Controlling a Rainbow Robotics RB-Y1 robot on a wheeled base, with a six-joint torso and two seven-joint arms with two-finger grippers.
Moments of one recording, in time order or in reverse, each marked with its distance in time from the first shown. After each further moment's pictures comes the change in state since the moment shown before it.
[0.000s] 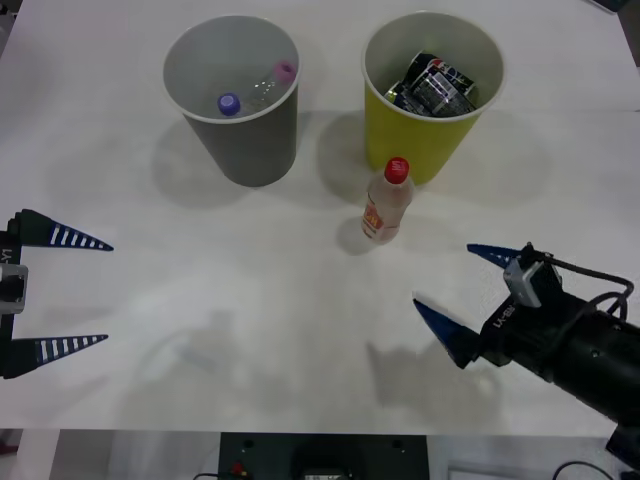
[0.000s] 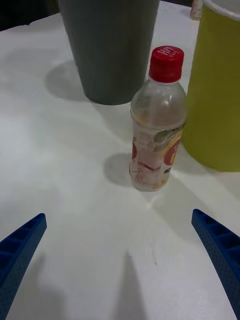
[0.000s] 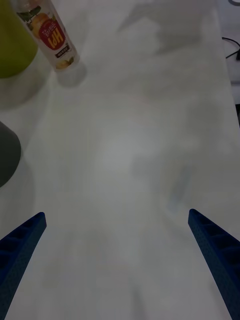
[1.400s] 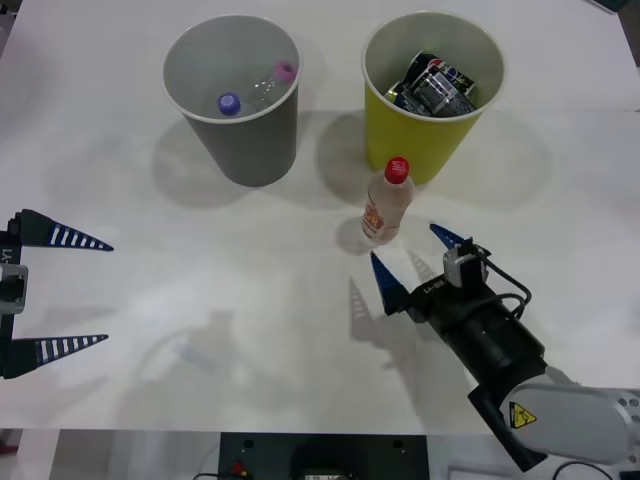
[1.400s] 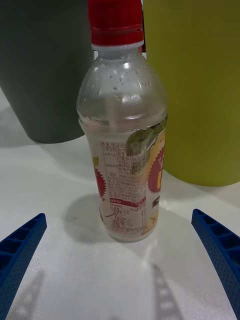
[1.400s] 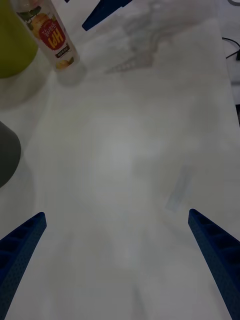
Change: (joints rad) right arm -0.254 0.522 0.288 0.577 0.181 0.411 -0.340; left arm 0.000 0.000 0.000 0.000 0.000 0.000 0.000
